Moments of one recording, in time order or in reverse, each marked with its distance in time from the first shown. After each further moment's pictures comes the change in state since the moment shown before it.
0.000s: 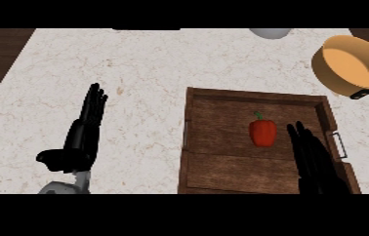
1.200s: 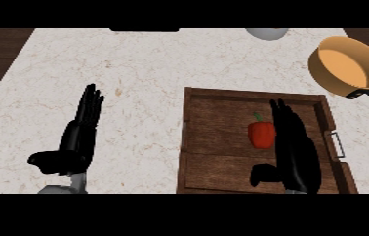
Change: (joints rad) left arm 0.031 -0.053 0.077 -0.039 -0.063 -0.076 0.038; right arm -0.259 0.067 -0.140 0.341 -0.038 0.010 0.030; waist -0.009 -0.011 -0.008
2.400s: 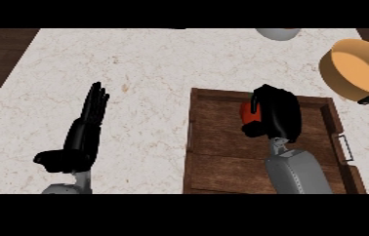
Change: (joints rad) left arm -0.010 -0.052 0.025 -0.006 -0.060 -0.054 0.014; right arm -0.351 -0.005 -0.101 0.298 0.090 0.017 -0.032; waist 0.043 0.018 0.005
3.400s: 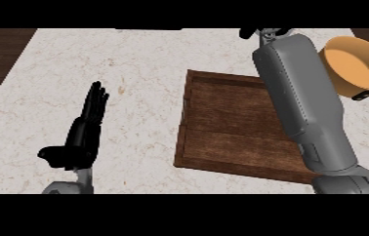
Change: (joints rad) left arm -0.015 -0.017 0.025 0.037 -0.014 0.002 -0.003; right arm -0.800 -0.089 -0.214 0.574 0.094 -0.071 0.165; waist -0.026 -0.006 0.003
